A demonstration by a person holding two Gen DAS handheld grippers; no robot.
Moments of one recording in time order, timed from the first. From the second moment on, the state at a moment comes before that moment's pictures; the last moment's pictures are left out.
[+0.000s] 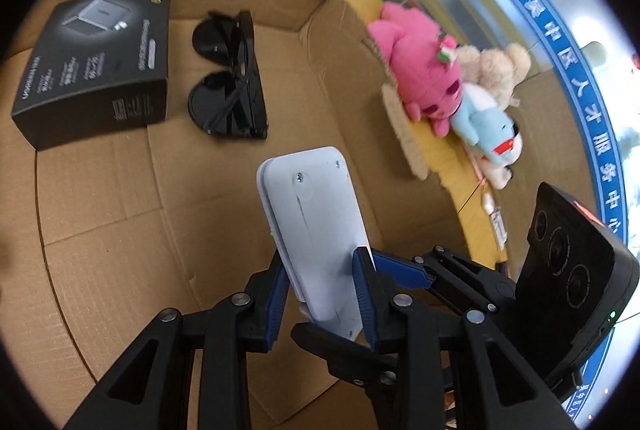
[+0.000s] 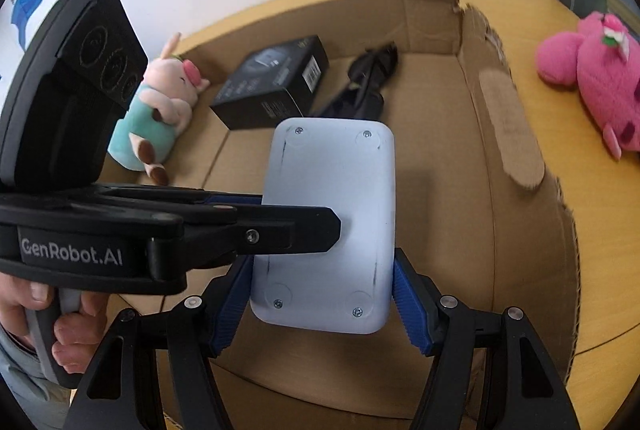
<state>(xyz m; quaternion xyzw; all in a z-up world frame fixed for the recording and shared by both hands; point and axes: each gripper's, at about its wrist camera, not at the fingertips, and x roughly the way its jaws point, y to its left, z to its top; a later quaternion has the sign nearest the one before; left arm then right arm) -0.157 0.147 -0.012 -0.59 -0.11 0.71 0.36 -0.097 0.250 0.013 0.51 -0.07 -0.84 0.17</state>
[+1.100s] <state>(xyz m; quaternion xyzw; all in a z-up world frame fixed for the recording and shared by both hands) -0.113 0.120 0.049 -0.52 -0.08 0.80 0.30 -0.053 0.247 0.050 0.47 0.00 -0.87 0.12</state>
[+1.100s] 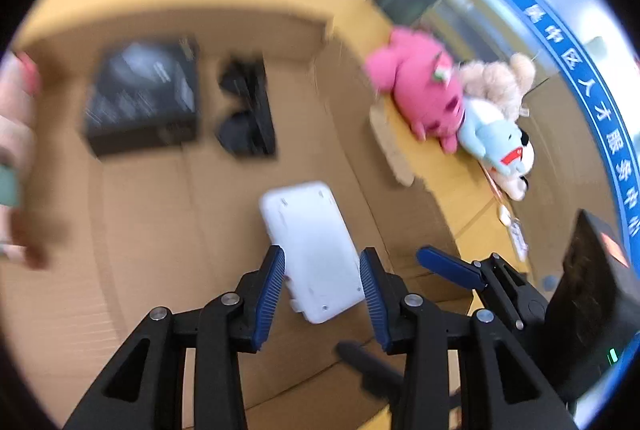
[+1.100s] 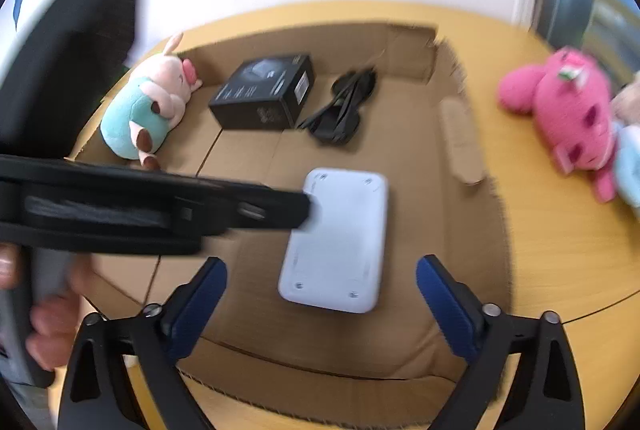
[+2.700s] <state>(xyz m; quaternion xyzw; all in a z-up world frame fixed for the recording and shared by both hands) 0.053 -0.035 0.073 -0.32 -0.02 0.94 0.08 0.061 0.165 0.081 0.36 0.02 -0.92 0.17</state>
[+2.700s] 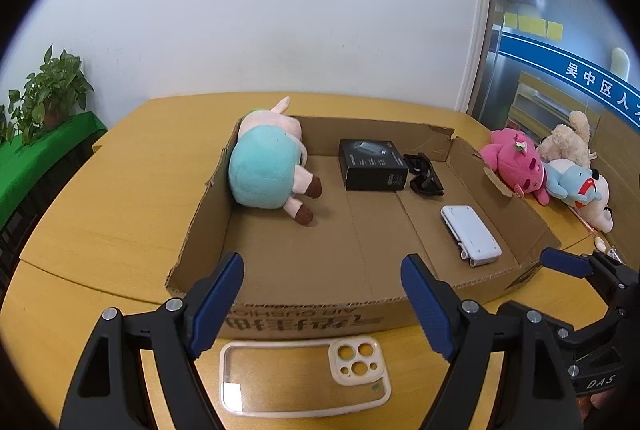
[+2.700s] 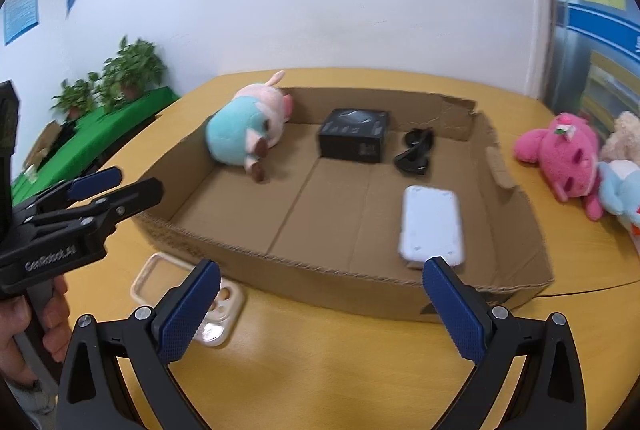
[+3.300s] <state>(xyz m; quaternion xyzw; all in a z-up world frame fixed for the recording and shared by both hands) 0.047 -0.117 -0.016 -0.46 -0.14 0.86 0.15 0.055 0.080 -0.012 0.49 -0.01 -0.81 0.33</state>
